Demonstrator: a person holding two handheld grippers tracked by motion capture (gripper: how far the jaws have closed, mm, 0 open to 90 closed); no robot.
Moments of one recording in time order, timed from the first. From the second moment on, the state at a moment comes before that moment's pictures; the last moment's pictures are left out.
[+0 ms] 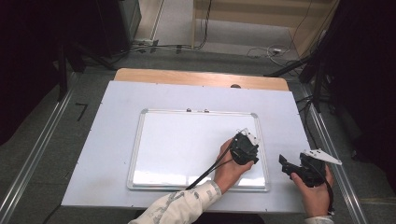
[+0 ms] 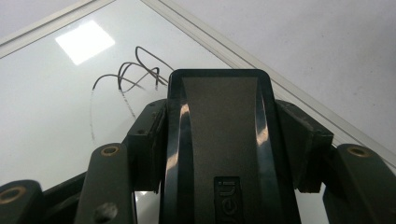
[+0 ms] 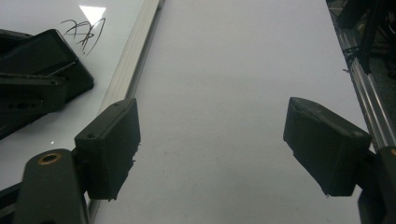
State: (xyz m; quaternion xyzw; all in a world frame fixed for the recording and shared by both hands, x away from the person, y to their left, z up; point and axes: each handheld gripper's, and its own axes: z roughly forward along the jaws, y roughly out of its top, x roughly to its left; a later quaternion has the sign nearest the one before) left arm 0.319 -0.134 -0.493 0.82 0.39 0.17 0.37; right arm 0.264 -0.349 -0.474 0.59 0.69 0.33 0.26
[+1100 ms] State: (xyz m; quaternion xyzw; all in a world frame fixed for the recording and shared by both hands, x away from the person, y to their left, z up) left arm 0.342 -0.129 -0.493 0.82 0.40 0.18 0.37; right arm 0.263 -0.351 -0.473 0.59 0.69 0.33 0.26
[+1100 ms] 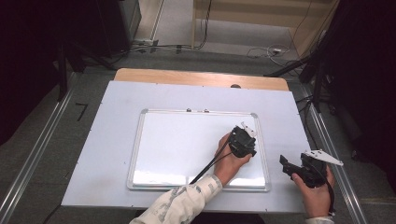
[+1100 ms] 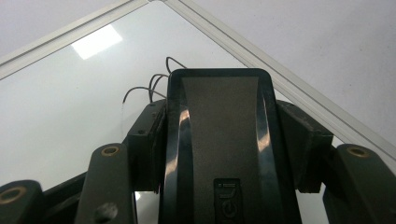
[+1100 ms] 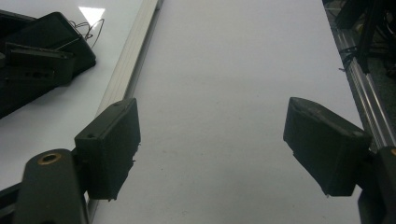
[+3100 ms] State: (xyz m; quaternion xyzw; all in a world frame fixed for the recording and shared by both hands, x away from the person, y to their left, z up) left arm 0.385 -0.133 -0.491 0.82 0.41 0.19 0.36; right arm 0.263 -0.351 -0.473 0.59 0.69 0.33 0.26
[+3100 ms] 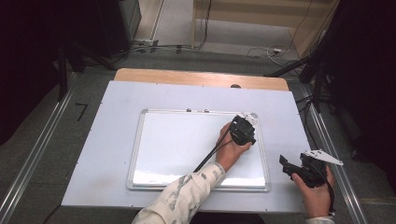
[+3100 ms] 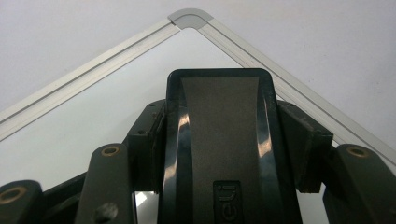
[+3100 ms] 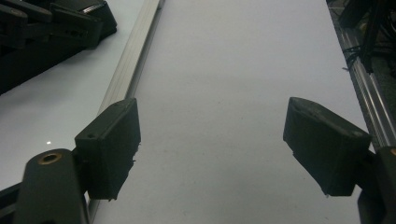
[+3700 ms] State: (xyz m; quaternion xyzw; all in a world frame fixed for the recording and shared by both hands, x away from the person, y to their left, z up) left arm 0.404 -0.128 -0.491 0.81 0.41 0.19 0.36; right arm 0.262 -0.354 -0.473 0.59 0.69 0.33 0.26
